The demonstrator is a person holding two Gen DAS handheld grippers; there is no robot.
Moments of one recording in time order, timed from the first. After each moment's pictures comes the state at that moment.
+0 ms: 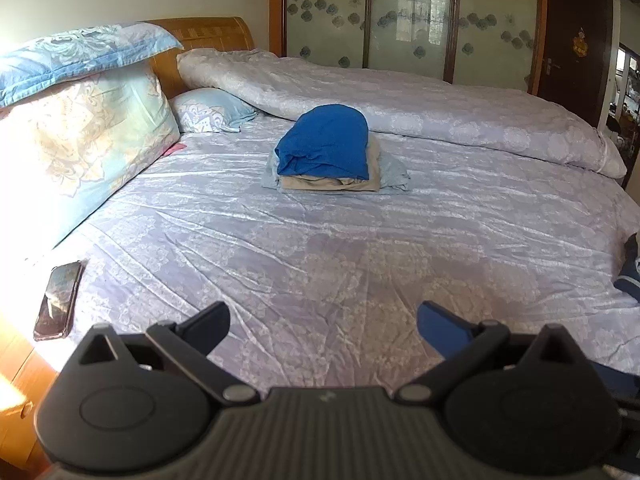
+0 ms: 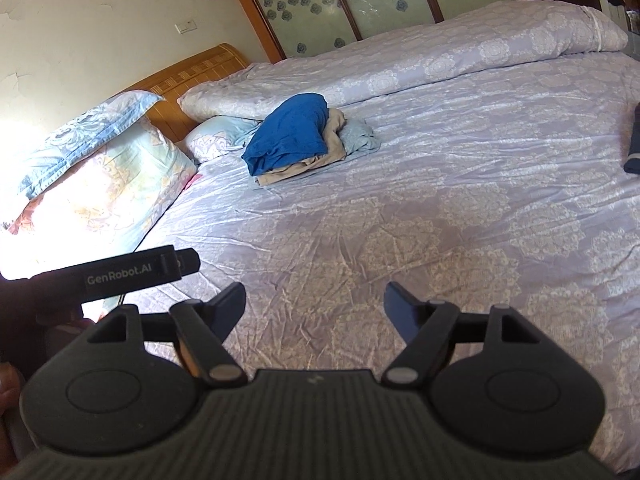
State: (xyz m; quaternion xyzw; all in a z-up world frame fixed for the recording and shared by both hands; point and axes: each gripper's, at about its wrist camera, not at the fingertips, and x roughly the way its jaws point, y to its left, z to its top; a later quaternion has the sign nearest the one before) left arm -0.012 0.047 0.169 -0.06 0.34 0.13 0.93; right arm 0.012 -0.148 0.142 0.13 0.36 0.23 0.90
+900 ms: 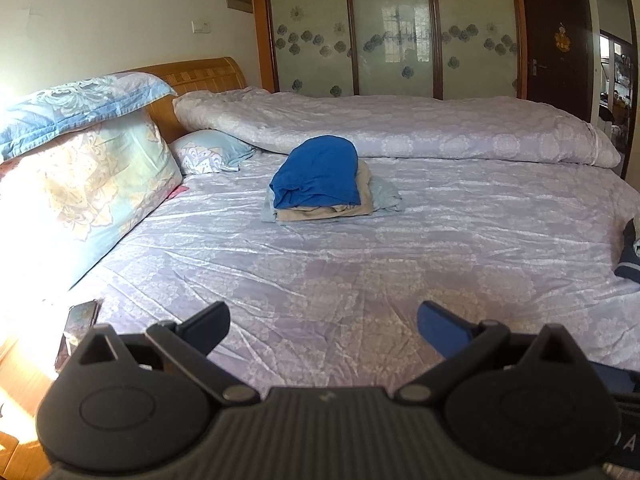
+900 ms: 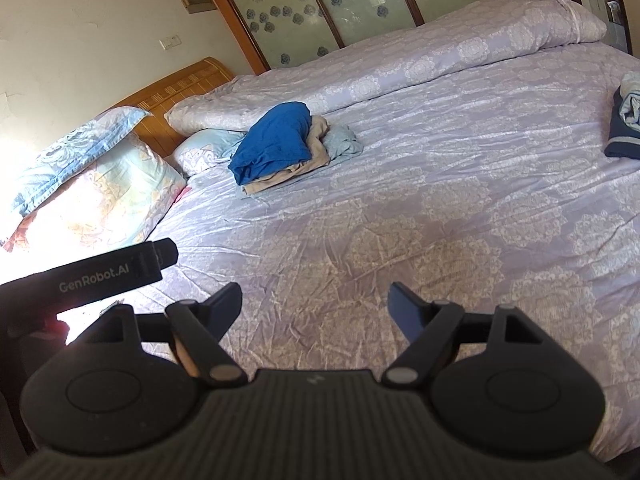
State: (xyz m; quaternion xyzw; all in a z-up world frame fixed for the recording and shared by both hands) left arm -0.030 0.017 0.180 0.00 0.31 0.13 0.94; right arm 0.000 -0.161 0.141 0.15 0.35 0.20 0.90
